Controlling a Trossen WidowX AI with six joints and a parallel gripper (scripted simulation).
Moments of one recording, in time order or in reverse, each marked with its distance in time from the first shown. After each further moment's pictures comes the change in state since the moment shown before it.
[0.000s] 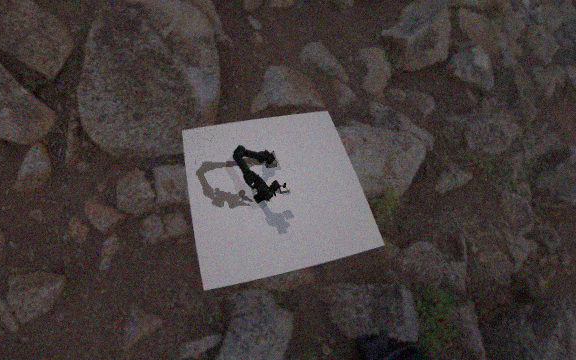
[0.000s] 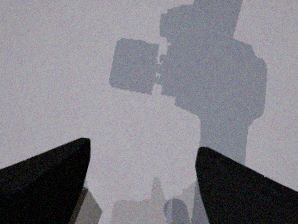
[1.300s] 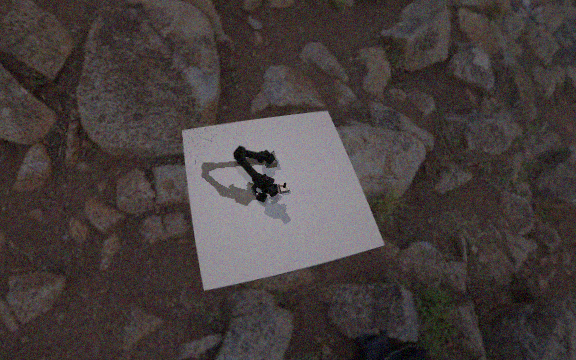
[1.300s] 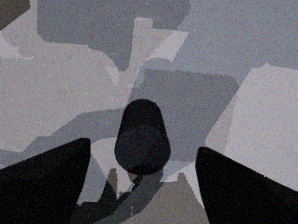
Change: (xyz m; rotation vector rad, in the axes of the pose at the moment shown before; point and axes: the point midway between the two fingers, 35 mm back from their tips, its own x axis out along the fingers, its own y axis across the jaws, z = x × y) arm 0.056 -0.021 -0.114 -0.673 0.543 -0.228
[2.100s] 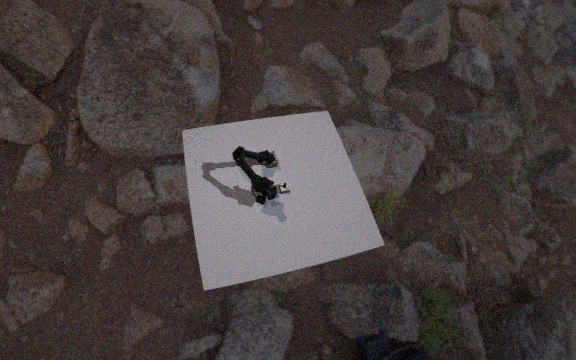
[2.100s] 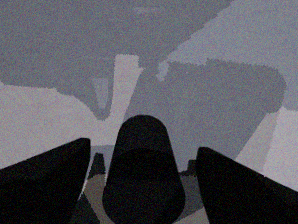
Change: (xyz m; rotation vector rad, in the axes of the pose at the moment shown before) arm 0.038 0.000 -0.002 0.002 0.001 -0.003
